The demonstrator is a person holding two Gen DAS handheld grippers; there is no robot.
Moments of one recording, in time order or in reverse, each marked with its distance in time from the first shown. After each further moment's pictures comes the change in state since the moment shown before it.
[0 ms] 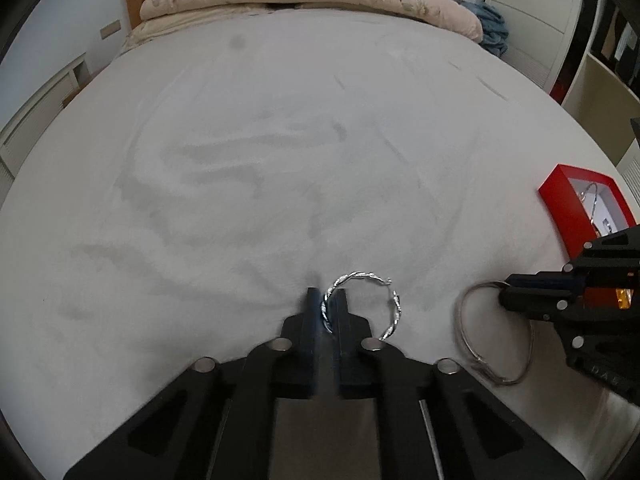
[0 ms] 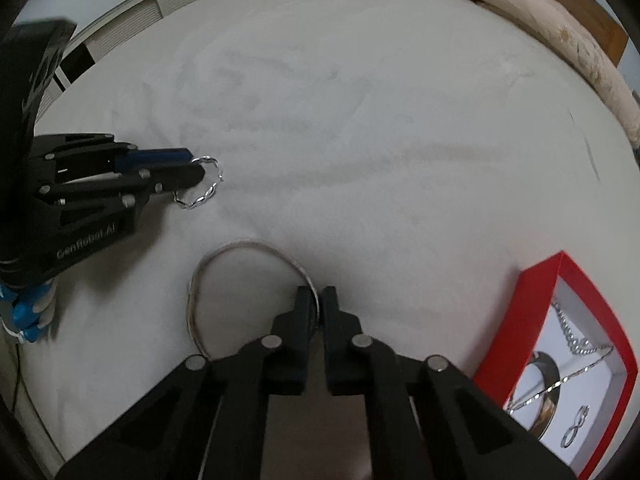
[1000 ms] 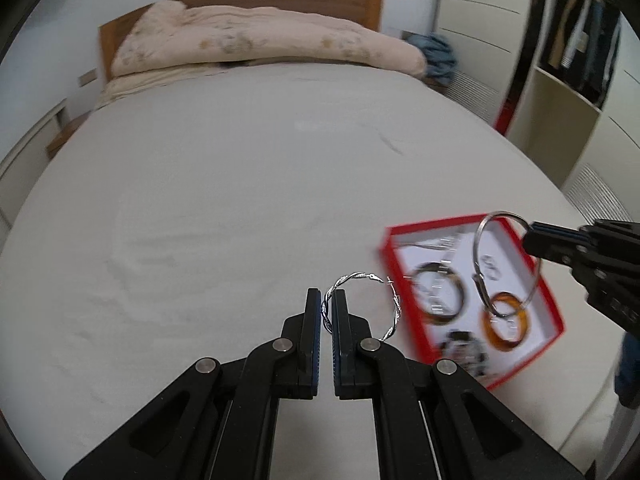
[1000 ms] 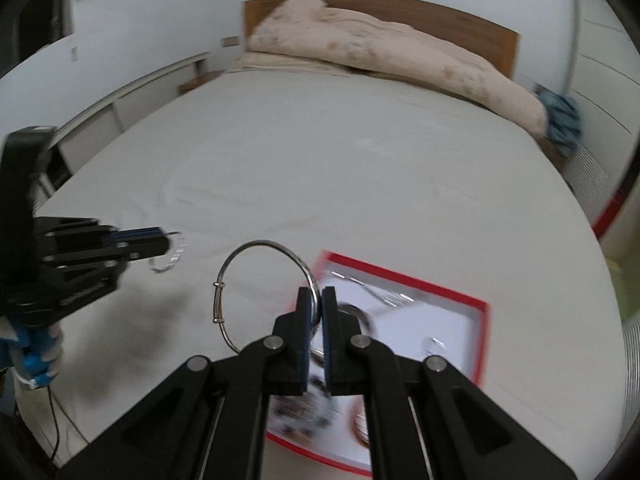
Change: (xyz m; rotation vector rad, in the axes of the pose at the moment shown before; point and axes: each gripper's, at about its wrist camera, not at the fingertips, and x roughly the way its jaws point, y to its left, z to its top) left arm -0.105 -0.126 0.023 0.080 -0.123 -0.104; right arm -0.191 -0.094 -0.097 0.229 -0.315 -0.161
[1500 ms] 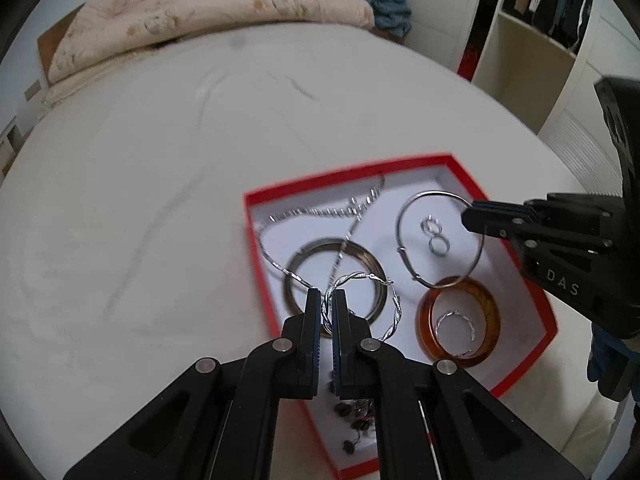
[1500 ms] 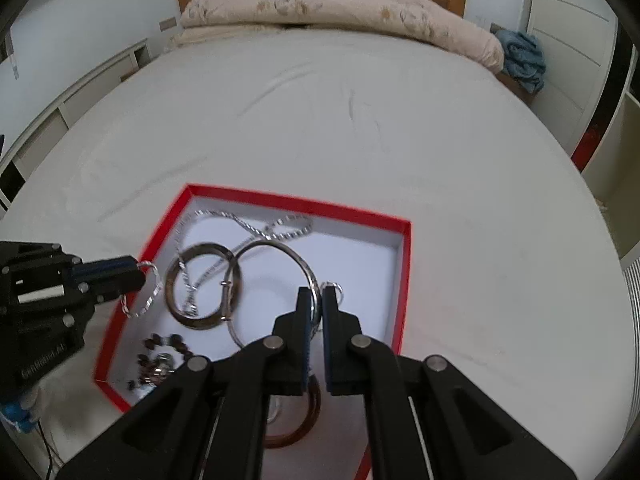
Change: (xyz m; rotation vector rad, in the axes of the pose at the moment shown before) left arm 0.093 -0.097 0.001 0.106 0.141 -0.075; right arm 0.071 -0.098 -0.035 0.127 0.135 -0.072
